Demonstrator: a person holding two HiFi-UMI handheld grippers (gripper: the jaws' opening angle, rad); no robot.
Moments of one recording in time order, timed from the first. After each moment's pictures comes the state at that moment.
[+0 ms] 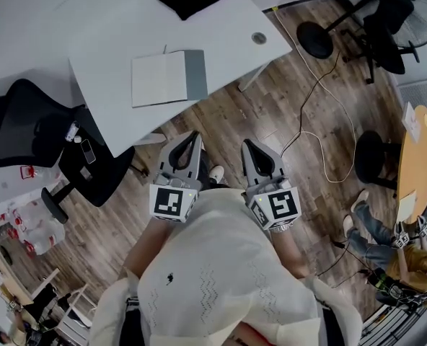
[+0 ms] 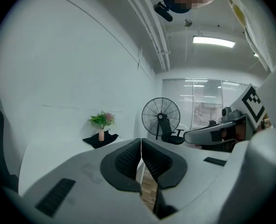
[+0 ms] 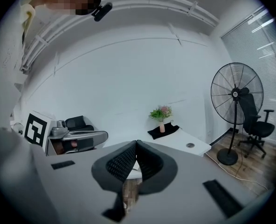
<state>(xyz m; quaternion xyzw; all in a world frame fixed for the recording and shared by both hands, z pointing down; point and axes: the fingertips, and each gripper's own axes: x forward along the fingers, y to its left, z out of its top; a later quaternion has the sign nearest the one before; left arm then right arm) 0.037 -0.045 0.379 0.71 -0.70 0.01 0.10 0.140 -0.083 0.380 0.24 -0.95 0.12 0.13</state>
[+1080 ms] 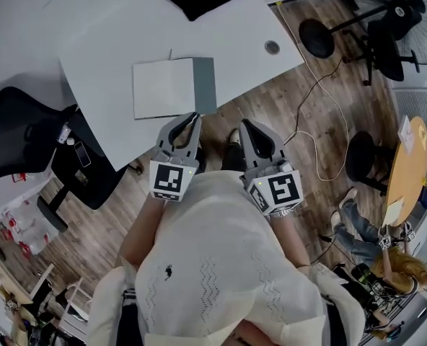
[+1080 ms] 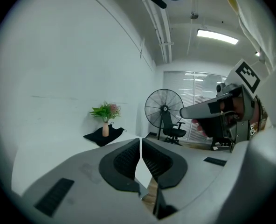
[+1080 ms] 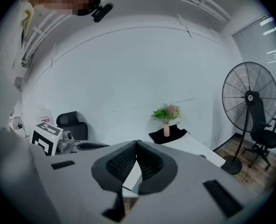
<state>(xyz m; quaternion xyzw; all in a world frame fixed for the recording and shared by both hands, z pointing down) -0.061 -0.132 0.428 0.72 -0.68 0.05 0.11 0.025 -0.168 0.377 0.22 -0.96 0.10 0.15</state>
